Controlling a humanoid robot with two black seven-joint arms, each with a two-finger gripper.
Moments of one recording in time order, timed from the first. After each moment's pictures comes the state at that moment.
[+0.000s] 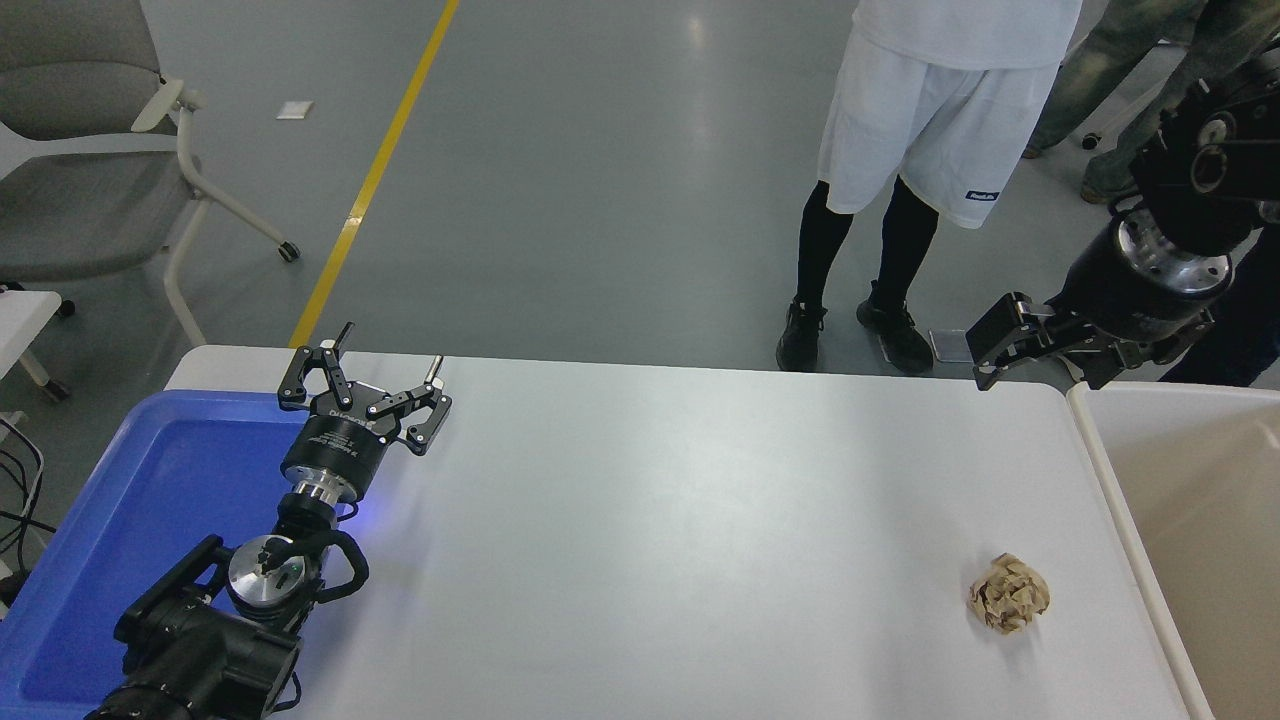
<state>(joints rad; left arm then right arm) -0.46 0.11 -1.18 -0.58 -0.22 -0.66 -0.02 2.06 -0.44 -1.23 1.21 -0.36 0.79 0.02</state>
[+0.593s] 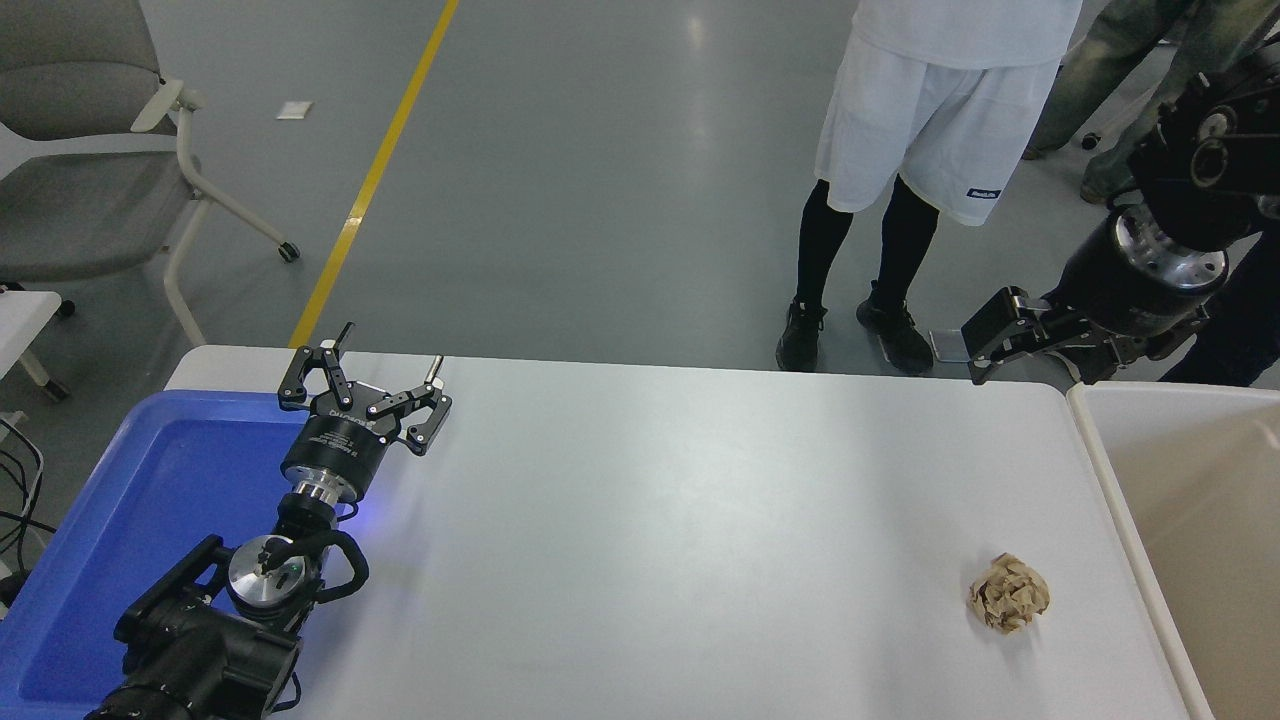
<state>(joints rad) -0.46 0.11 -1.18 -0.58 -0.22 -0.66 -0.02 2.07 -0.45 -1.22 1.21 -0.36 0.79 0.02</state>
